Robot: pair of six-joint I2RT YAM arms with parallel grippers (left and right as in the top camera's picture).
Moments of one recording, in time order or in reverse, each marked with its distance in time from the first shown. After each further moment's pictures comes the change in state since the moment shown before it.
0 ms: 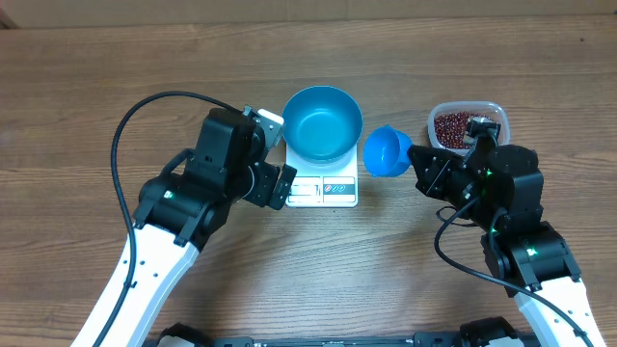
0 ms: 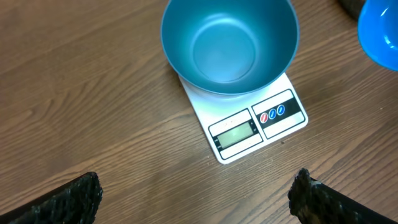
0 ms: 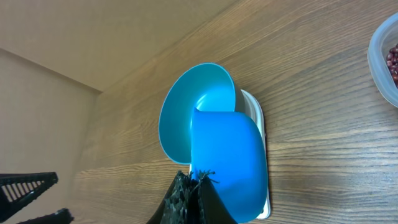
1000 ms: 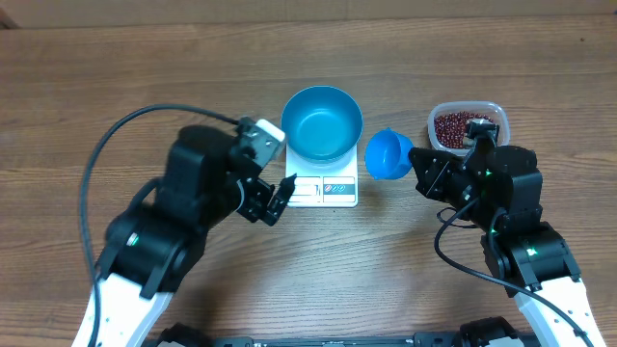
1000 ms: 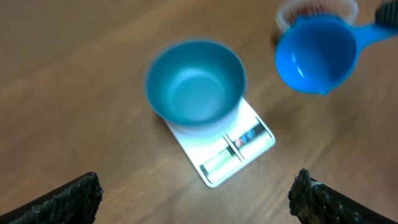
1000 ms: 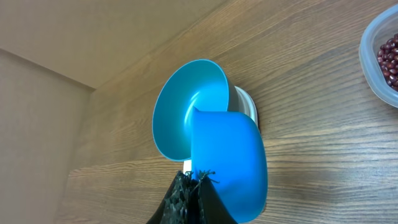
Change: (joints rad) left arm 0.000 -0.196 -0.011 0.045 0.105 0.117; right arm 0.000 0.000 0.000 -0.023 0.010 -0.016
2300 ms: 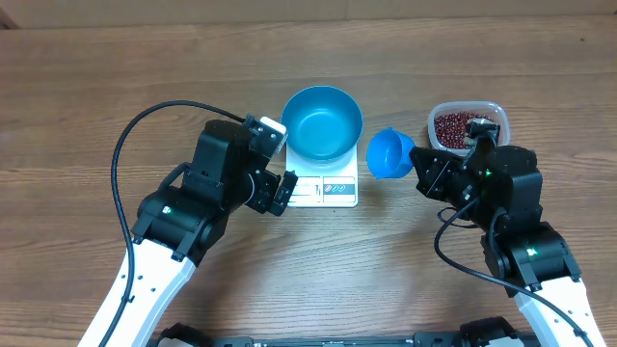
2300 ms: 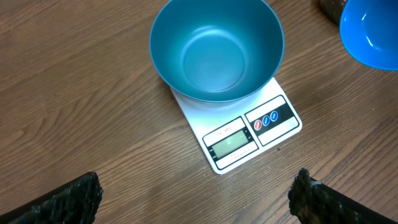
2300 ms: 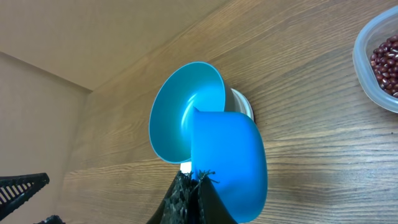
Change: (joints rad) left arm 0.000 0.128 -0.091 0.068 -0.069 -0.074; right arm 0.000 0.000 0.000 -0.001 0.015 -0.006
